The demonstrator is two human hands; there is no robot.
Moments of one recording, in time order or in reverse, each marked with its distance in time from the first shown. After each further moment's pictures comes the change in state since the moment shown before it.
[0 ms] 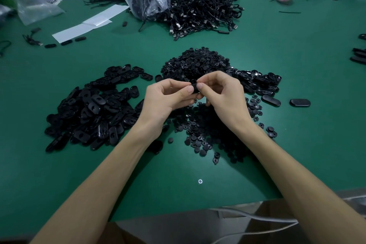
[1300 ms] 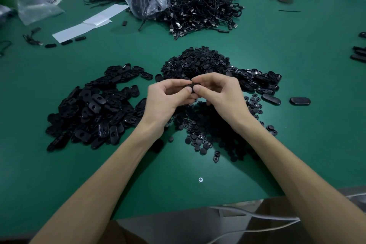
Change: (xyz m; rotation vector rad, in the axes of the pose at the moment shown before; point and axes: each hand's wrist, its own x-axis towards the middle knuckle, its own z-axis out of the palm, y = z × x) left_hand 0.002 -0.006 0.004 0.117 0.068 0.066; right_hand 0.003 0.006 -0.001 0.127 -0.106 0.047
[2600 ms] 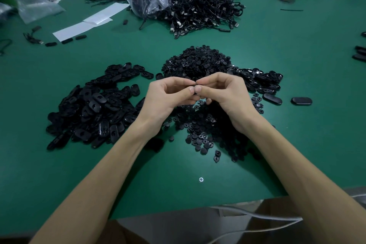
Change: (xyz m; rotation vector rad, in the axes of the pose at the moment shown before) left_hand 0.000 0.006 -0.009 0.026 -0.136 0.007; right_hand -0.001 -0.001 -0.006 0.261 -0.027 0.101
